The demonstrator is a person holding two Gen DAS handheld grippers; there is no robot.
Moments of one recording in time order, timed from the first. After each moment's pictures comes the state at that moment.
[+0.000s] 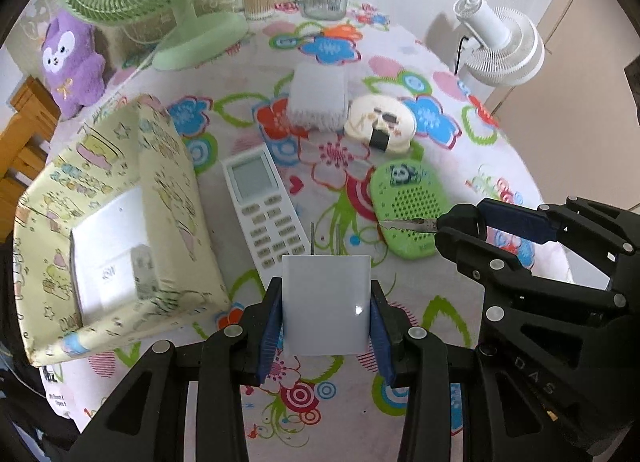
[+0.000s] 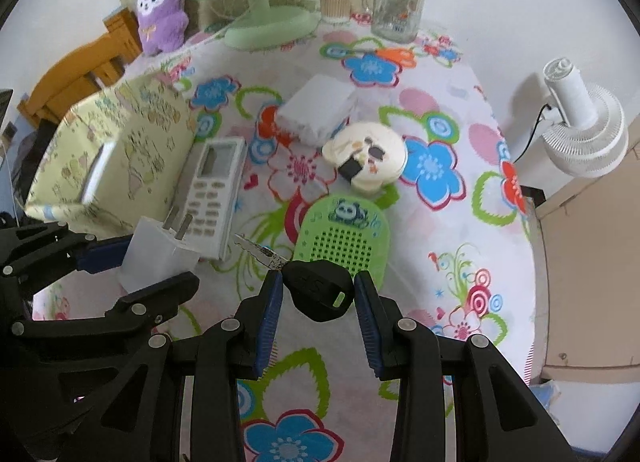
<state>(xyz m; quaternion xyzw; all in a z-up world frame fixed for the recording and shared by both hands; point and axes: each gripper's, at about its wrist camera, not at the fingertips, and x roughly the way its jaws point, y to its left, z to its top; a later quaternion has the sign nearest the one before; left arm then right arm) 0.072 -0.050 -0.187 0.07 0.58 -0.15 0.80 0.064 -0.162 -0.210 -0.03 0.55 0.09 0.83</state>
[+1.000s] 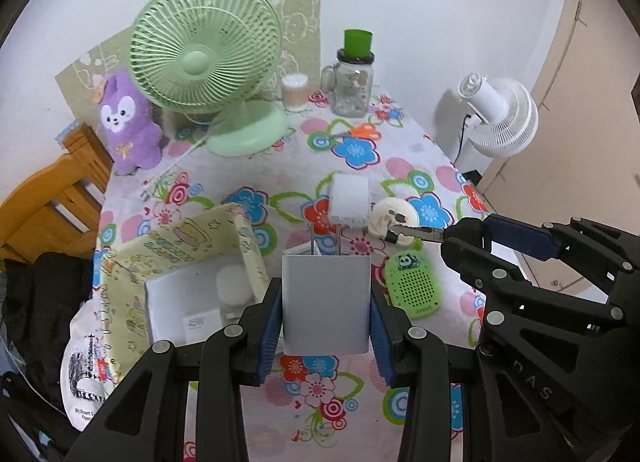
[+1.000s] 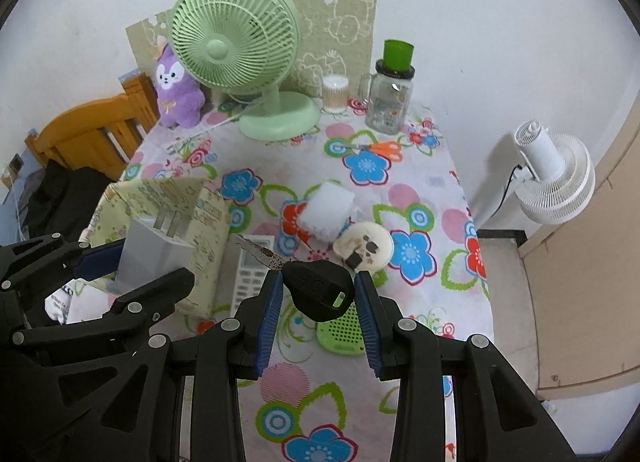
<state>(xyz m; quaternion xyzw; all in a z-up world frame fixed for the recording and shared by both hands) 0.066 -0.020 -0.088 0.06 0.49 -0.12 0.86 0.059 -0.133 -0.105 -0.03 0.47 0.07 0.88</state>
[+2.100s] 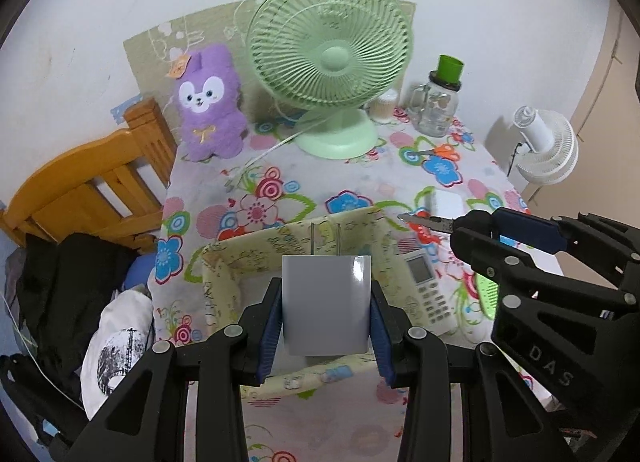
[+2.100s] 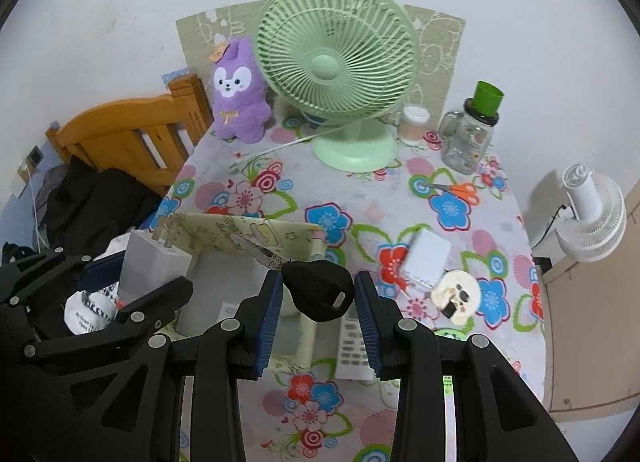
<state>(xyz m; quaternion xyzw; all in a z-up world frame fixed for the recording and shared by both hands) 0.087 0.108 -0.083 0.04 0.48 -0.07 0.87 0.093 -0.004 -0.096 -0.04 0.45 0.11 0.88</state>
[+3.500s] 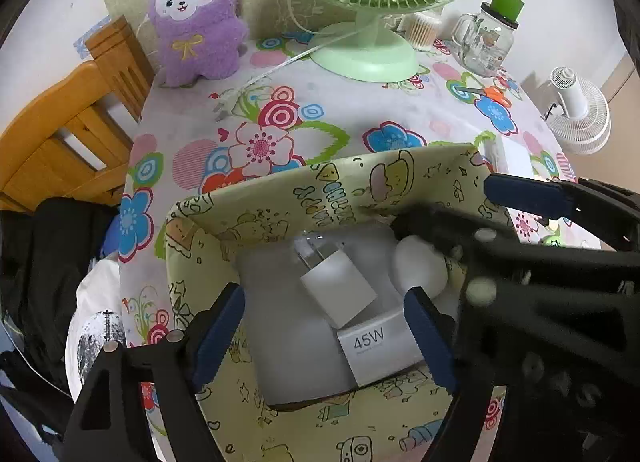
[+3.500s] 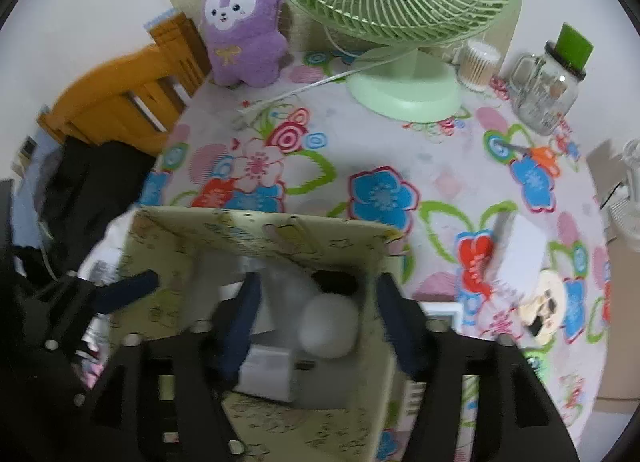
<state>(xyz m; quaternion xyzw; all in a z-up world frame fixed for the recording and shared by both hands) 0.150 0.136 -0.180 0.03 0.58 -0.08 0.81 0.178 0.047 -0.185 -0.01 0.55 0.14 0.82</state>
